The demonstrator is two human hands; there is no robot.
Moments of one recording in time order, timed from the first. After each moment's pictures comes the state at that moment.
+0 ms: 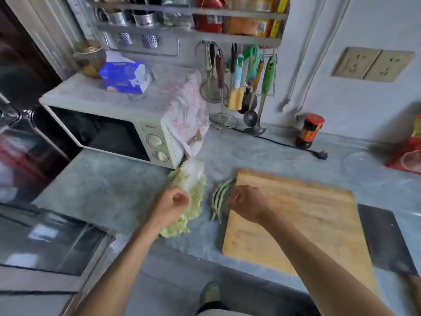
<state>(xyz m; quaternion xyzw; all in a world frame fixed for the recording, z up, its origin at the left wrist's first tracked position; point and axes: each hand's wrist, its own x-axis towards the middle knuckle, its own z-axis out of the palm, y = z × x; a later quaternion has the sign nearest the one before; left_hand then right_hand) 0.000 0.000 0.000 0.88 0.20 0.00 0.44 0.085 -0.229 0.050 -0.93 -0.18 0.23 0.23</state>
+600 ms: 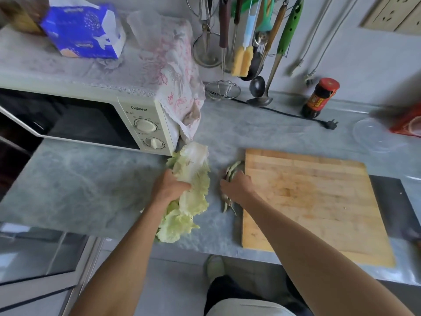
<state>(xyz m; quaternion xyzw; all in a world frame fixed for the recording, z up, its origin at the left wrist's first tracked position) 0.079 0.061 -0.052 0.84 0.33 -0.17 0.40 0.122 -0.133 -0.036 -0.92 0.08 0.28 0.26</state>
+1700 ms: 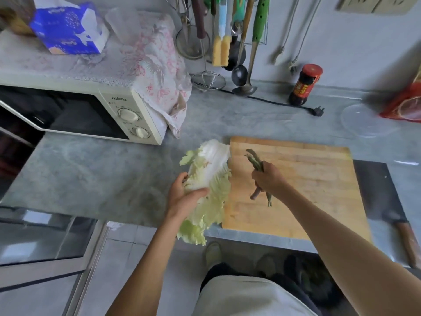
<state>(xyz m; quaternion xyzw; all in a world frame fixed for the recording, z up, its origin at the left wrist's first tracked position) 0.008 -0.044 -0.017 0.76 0.31 -0.09 0.56 0.122 -0.269 -0.035 -0.88 0.06 0.30 0.37</state>
